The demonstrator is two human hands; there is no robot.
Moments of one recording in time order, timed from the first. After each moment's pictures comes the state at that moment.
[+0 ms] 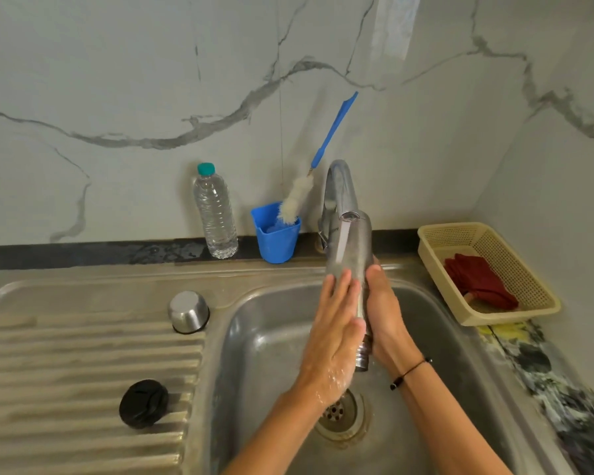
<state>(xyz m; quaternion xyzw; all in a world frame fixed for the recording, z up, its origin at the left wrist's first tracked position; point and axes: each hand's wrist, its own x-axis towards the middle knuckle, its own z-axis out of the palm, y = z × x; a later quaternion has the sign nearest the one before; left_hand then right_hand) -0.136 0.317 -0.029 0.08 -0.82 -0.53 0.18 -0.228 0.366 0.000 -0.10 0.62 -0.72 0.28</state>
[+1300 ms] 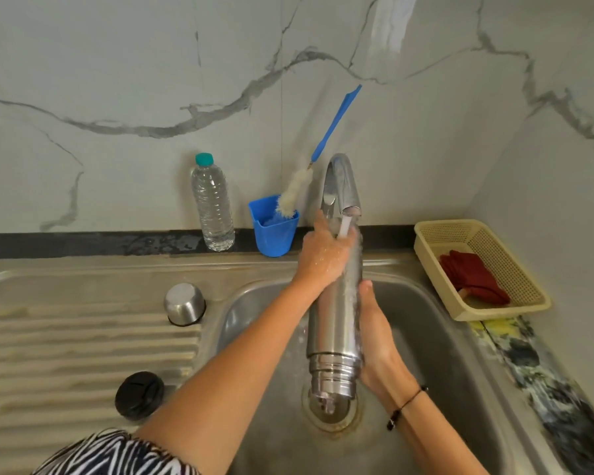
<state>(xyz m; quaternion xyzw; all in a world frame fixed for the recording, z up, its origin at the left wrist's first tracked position) -0.223 0.256 0.026 0.28 -0.79 -0.52 0.14 -0.187 0.375 0.007 0.00 0.57 -0.72 0.38</state>
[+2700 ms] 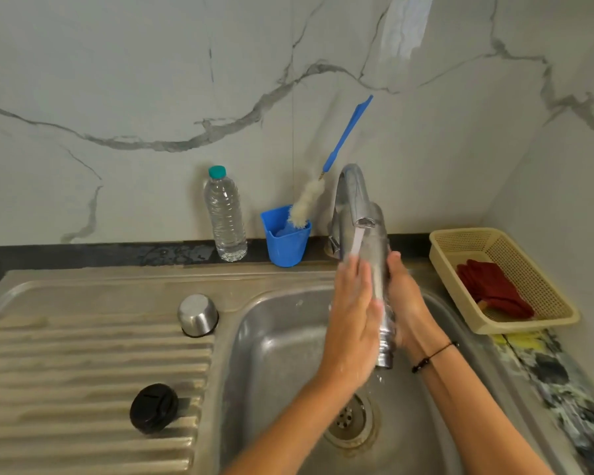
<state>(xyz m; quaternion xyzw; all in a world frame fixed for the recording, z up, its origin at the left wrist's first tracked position) -0.156 0.316 -0.007 0.10 -0.83 -0.50 0.23 -0.243 0.364 0.025 -0.04 0.60 -0.71 0.36</state>
